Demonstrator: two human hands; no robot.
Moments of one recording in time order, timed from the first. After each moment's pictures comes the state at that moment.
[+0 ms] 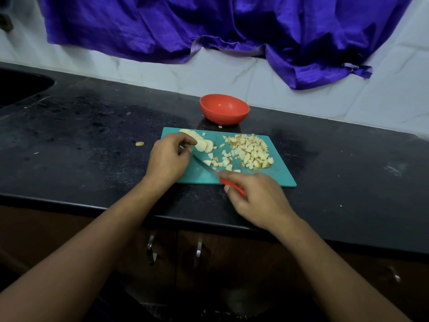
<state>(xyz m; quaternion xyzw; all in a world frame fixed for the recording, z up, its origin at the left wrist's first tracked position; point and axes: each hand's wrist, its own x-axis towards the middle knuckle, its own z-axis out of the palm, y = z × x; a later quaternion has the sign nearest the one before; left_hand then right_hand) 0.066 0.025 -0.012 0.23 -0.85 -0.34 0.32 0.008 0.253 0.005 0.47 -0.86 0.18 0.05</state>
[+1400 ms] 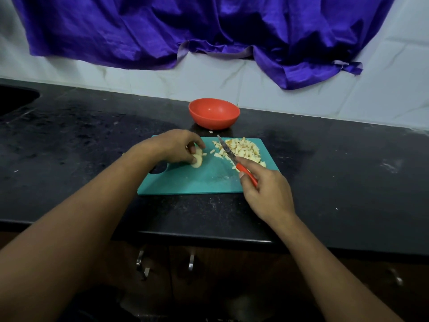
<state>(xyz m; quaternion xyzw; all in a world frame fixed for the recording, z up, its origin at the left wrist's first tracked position) 0.006 0.000 0.042 0.09 -0.97 -0.21 -0.02 -0.034 0.262 -0.010 0.34 -0.88 0.31 0.12</state>
